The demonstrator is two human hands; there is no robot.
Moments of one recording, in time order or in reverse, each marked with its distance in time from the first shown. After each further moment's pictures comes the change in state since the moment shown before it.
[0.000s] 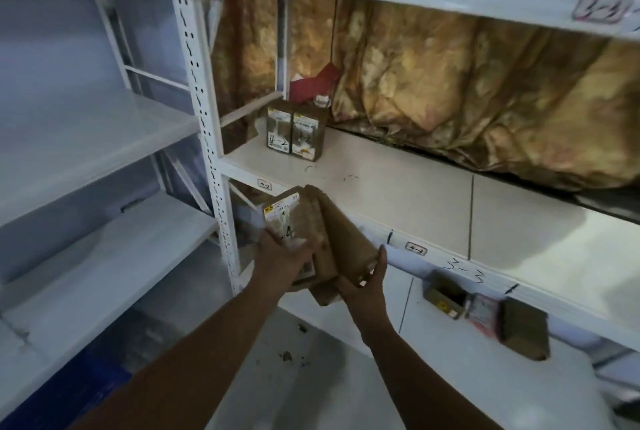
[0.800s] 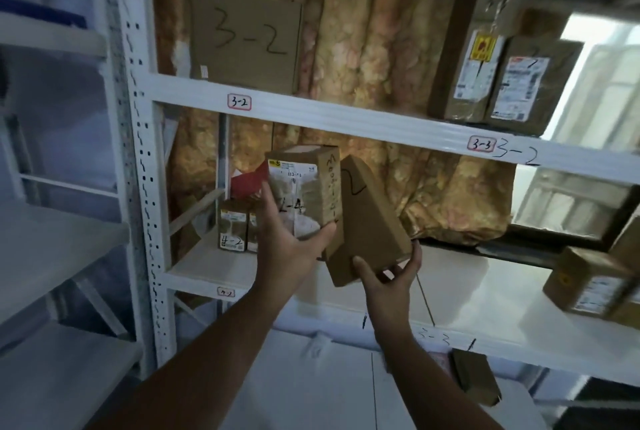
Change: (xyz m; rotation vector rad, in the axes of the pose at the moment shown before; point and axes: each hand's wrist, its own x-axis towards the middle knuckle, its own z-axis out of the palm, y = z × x) left_hand 0.040 0.154 -0.045 -0.155 -0.105 0.829; right_hand 0.034 -0.157 0.033 0.052 0.585 -0.430
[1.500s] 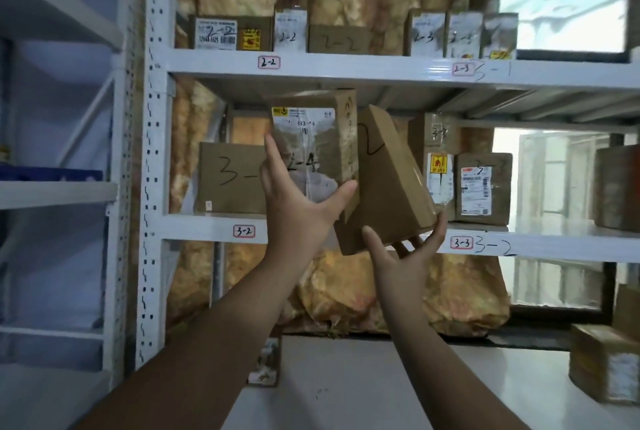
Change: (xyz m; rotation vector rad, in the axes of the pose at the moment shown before) left_hand 0.097 0.172 -0.034 -0.107 0.073 0.512; right_hand 0.056 -0.180 0.068 0.255 0.160 -0.470
